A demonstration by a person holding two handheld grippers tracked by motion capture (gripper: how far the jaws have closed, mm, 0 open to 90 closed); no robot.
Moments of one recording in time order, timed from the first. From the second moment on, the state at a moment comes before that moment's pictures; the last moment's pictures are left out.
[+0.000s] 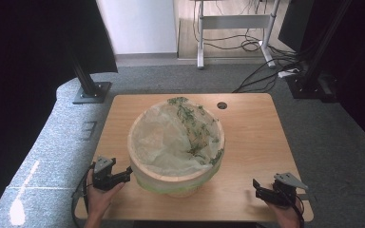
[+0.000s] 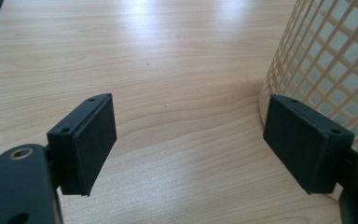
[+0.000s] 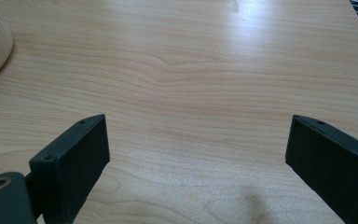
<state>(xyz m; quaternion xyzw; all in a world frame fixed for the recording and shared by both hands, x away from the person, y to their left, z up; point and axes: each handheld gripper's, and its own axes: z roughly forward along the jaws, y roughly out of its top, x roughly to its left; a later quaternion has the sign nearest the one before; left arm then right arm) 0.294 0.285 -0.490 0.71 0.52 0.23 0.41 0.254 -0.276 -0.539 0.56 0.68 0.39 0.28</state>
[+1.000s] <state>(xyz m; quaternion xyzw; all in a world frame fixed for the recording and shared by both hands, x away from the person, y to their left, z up) 0.288 0.325 -0.385 0.73 0.40 0.20 0.52 0.252 -0.274 -0.540 0.56 0.68 0.39 0.28</state>
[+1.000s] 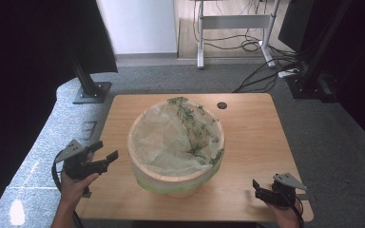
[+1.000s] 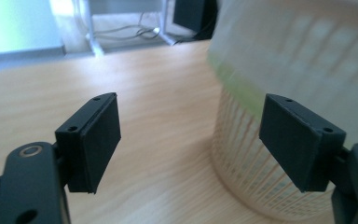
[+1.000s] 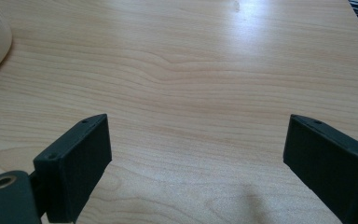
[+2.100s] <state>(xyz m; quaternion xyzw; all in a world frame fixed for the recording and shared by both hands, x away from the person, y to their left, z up) 0.348 0.251 -0.314 0.80 0.27 0.13 0.52 0.251 -0.277 -0.539 0.55 0.68 0.38 0.29</state>
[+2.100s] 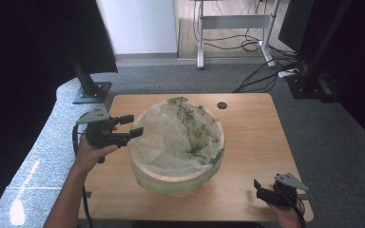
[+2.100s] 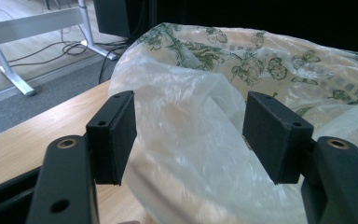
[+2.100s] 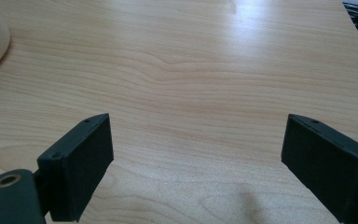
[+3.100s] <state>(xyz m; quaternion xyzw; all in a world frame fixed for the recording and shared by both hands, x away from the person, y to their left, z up) 0.383 0.216 -0.313 0.84 0.26 0.14 0.45 0.251 -0.279 -0.538 0.55 0.68 0.38 0.29</state>
